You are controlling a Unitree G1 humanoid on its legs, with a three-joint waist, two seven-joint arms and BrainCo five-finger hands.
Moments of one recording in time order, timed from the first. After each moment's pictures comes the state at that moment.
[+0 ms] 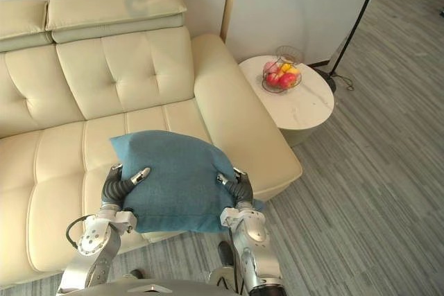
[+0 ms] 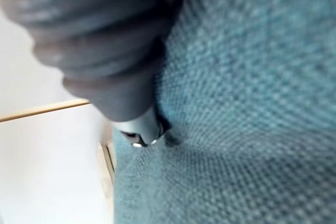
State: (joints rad) left arm 0.28 0.04 -0.19 -0.20 -0.23 0.03 0.17; right arm 0.14 -0.03 0.10 0.06 0.31 0.00 -0.07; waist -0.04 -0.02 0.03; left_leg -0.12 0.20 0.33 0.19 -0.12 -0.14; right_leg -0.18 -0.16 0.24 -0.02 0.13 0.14
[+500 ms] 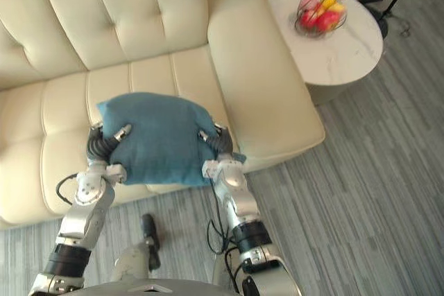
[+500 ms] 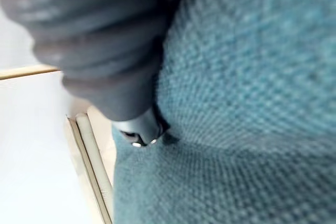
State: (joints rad) left arm -0.14 0.12 -0.07 -0.04 -0.25 0.02 0.37; right arm -0.33 -0.03 0.17 0.25 0.31 -0.01 -0.19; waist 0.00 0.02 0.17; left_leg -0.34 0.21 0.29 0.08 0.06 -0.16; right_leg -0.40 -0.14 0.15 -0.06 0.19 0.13
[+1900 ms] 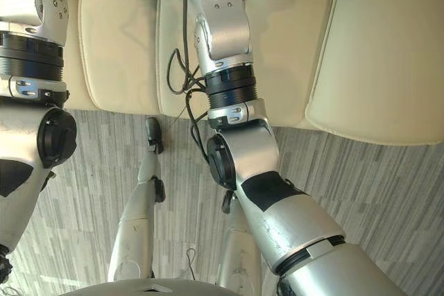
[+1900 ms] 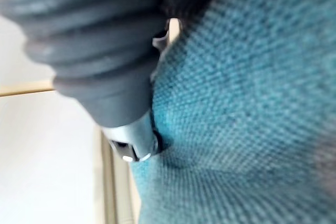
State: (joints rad) left arm -1.51 0.31 0.11 0.62 -0.11 0.05 0.60; right arm -1.45 0.03 -0.17 0.48 0.00 -0.06 -0.81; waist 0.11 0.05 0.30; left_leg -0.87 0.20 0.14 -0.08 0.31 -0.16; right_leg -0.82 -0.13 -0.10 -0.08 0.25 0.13
